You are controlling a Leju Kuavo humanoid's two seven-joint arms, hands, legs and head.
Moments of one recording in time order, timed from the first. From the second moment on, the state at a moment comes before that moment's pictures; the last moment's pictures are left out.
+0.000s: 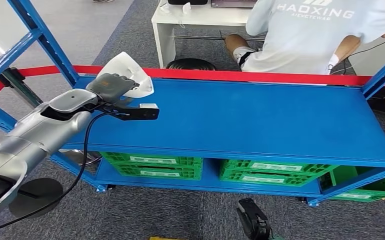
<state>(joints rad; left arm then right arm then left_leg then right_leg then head) -1.06 0.02 -0.67 -0.51 -1.02 0.11 -0.08 -0.10 0.02 0.41 -0.16 -0.15 -0.10 -0.02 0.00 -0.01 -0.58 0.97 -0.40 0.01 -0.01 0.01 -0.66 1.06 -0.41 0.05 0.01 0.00</state>
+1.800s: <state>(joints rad) -1.07 0.00 -0.70 -0.50 -1.00 0.11 -0.08 -0.11 0.03 0.39 -0.17 -0.14 -0.11 -0.02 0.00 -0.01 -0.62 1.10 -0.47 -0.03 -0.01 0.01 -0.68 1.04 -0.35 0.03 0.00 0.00</state>
